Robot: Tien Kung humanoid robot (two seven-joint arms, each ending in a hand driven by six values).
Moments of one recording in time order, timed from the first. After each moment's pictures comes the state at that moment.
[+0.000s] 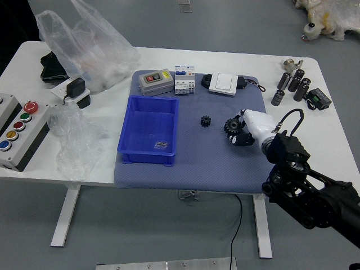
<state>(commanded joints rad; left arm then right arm) -0.07 0.15 -1.63 -0.18 1.78 0.11 0.16 0.49 -0.27 0.80 1.24 -2.02 -0.11 -0.53</state>
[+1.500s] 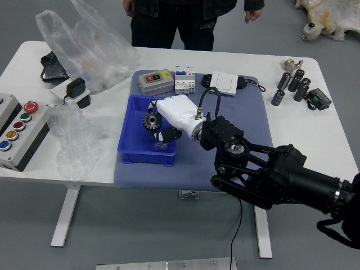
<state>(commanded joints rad) -0.05 0.14 -1.63 -0.18 1.79 0.12 0.18 0.84 -0.10 0.37 1.15 -1.95 -0.13 -0.37</state>
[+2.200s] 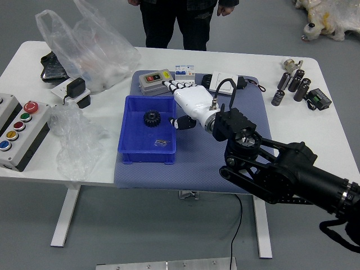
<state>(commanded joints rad) -0.05 0.13 -1.64 -0.18 1.80 0.11 0.18 0.79 -0.13 0.51 1.15 -2.00 -0.14 -0.38</state>
